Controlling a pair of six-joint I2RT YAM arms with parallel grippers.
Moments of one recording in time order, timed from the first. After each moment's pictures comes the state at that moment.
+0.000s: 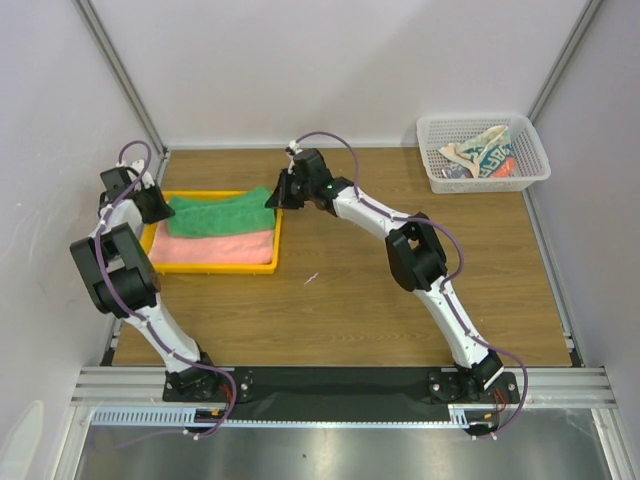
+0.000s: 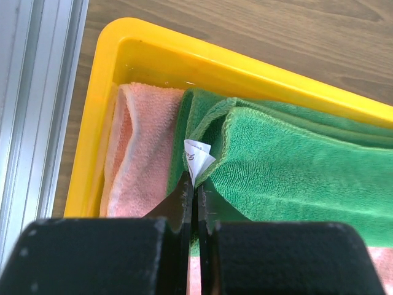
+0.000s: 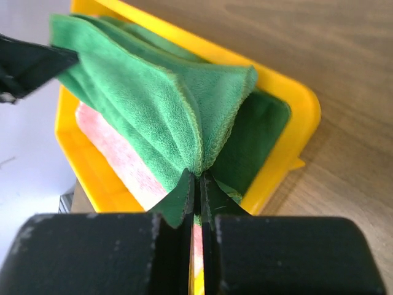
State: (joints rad) left arm 0.45 1.86 1.32 -0.29 0.34 0.00; right arm 0.70 2.51 2.20 -0.22 -0.35 0.69
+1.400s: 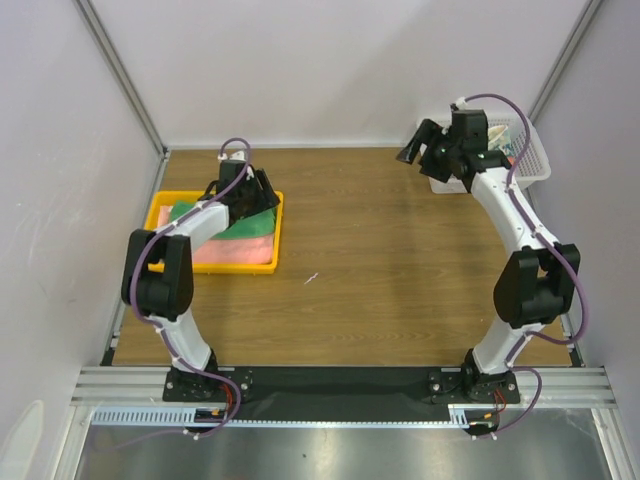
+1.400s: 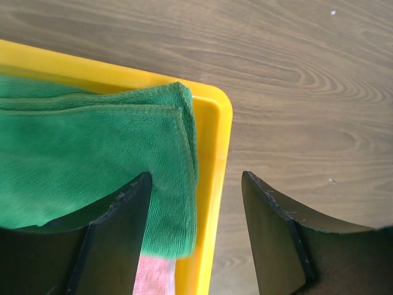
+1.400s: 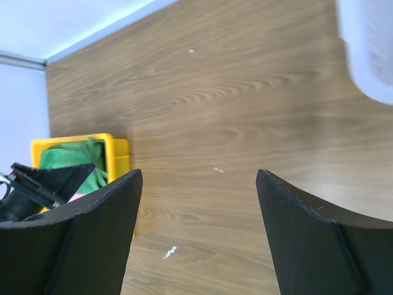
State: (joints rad) left arm -0.18 1.77 1.19 -0.12 0.08 -0.51; right arm 0.16 1.74 1.63 -0.47 -0.23 0.58
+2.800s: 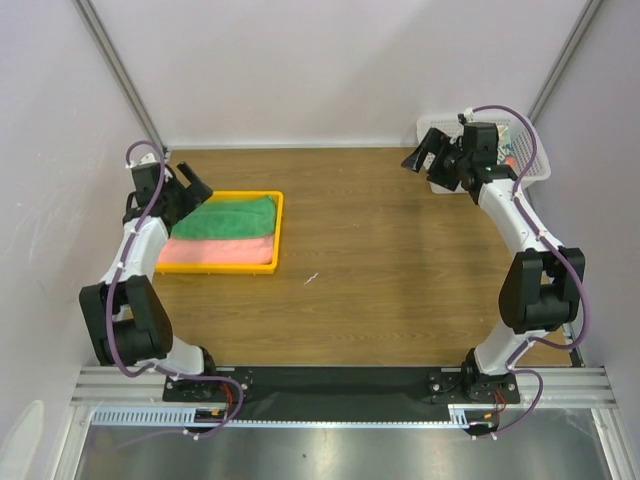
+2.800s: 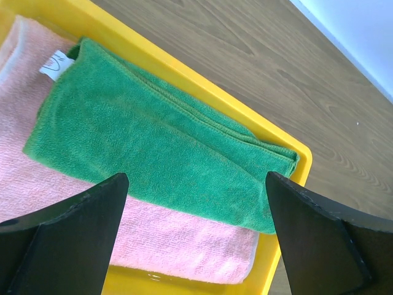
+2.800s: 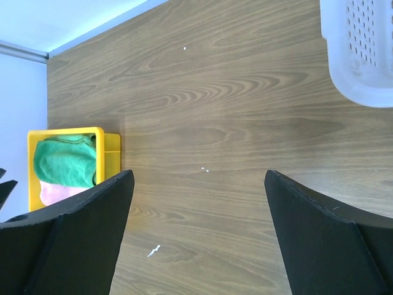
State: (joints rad) left arm 0.21 1.47 1.10 -0.25 0.12 -0.49; right arm 0.08 1.68 1.46 -0.34 -0.33 0.53
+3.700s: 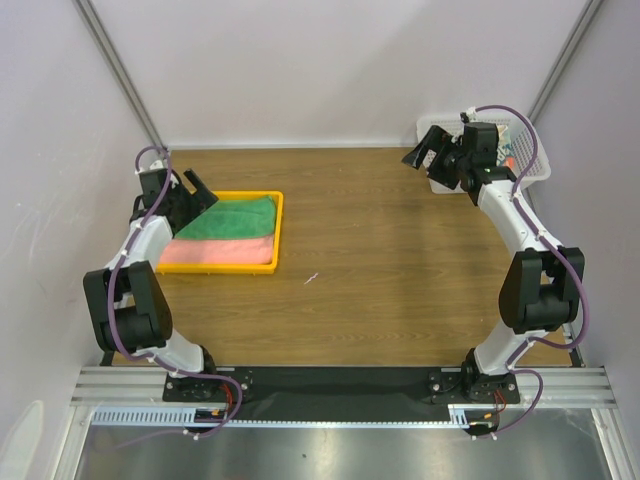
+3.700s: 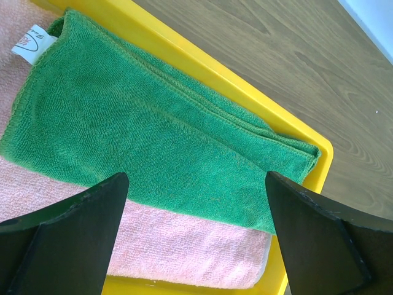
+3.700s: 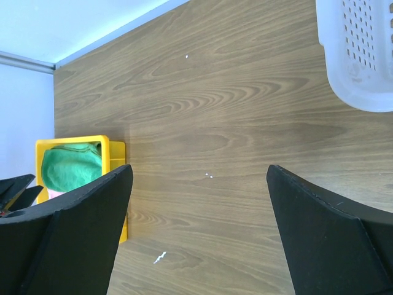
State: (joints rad) left arm 0.21 1.56 1.07 -0.20 0.15 -0.49; right arm 0.08 1.68 1.44 -0.27 -0.30 0.57
